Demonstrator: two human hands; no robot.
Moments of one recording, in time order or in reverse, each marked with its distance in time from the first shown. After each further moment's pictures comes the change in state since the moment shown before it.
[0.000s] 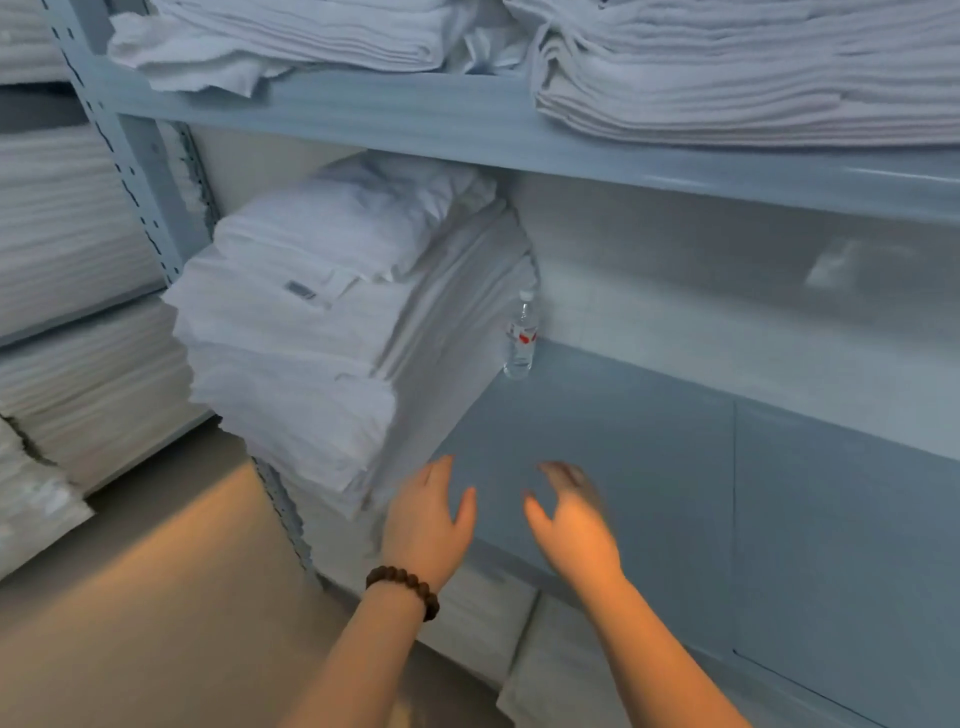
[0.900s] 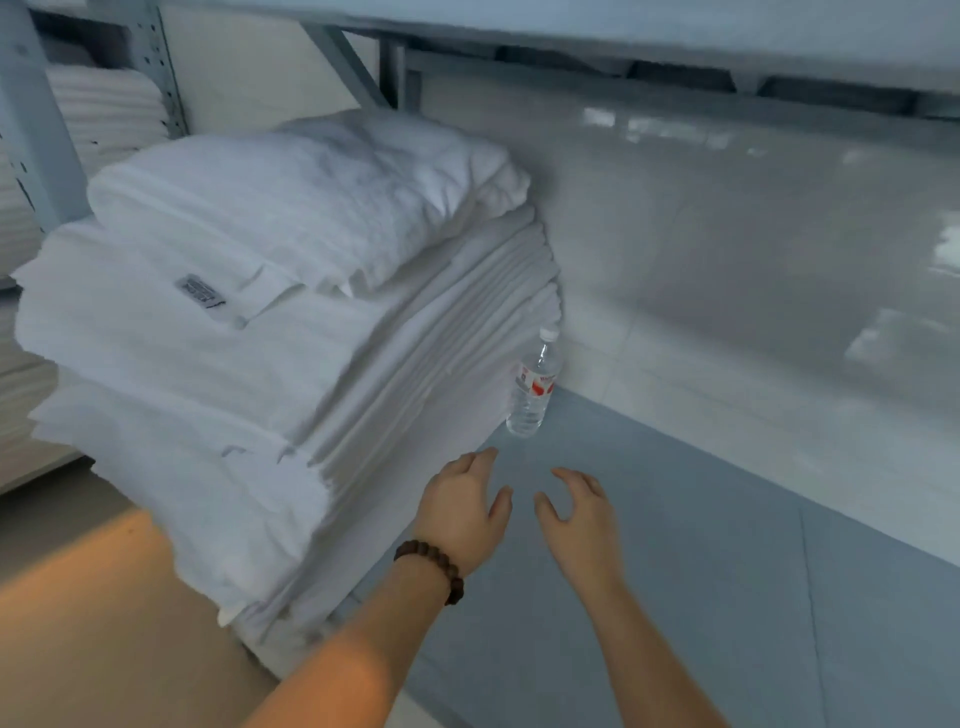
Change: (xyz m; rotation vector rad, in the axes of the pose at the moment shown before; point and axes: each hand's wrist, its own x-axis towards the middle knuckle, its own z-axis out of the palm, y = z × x) left_hand 0.192 -0.032 0.126 0.007 -0.045 0.076; right_hand 0.199 0.080 0.076 0.115 0.077 0.044
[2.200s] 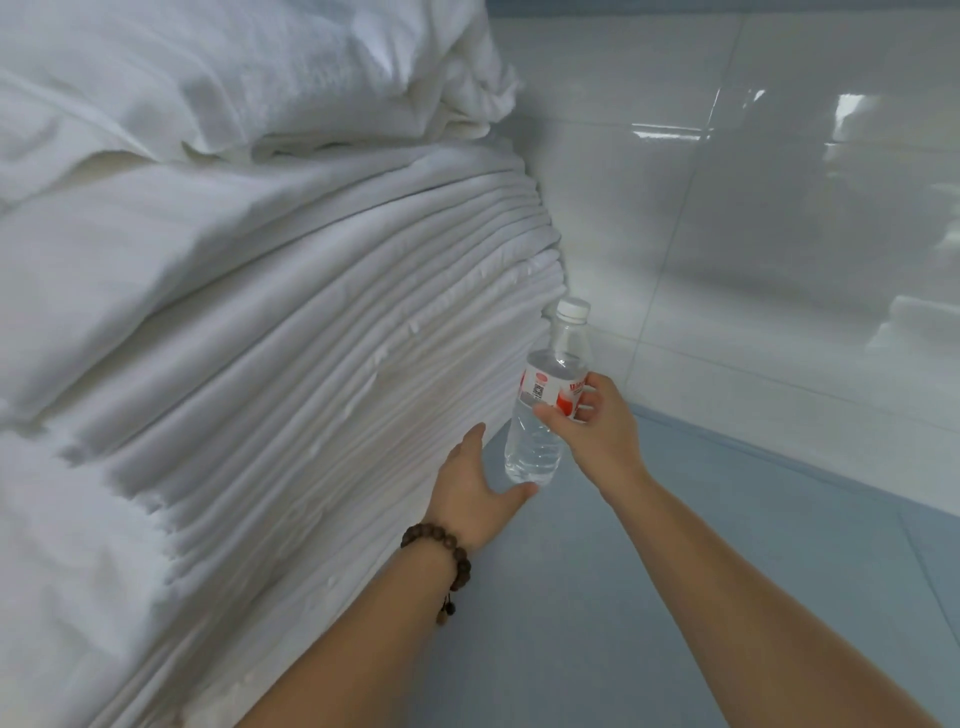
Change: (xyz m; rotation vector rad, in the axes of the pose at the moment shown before) left_hand 0.095 -0.077 0.109 -0.334 -0.054 -0.165; right_hand 0.158 0.059 0.064 0.433 0.093 -0.061
